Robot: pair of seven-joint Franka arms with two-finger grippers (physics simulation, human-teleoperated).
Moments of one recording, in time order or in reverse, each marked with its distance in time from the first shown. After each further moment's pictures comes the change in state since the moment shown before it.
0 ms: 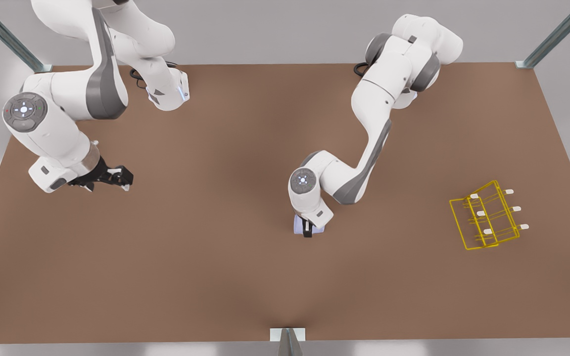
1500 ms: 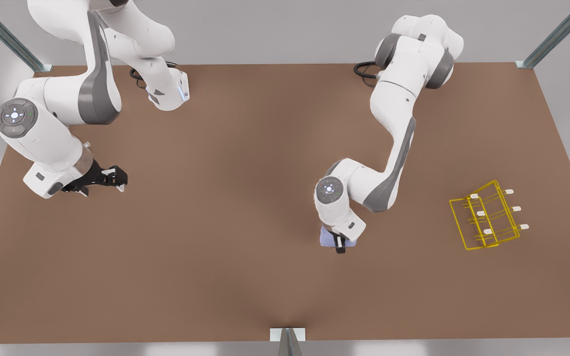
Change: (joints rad) left arm 0.090 -0.055 0.060 -0.002 0.134 -0.036 -0.008; right arm -0.034 0.008 -0.011 -0.009 0.013 0.007 -0.144
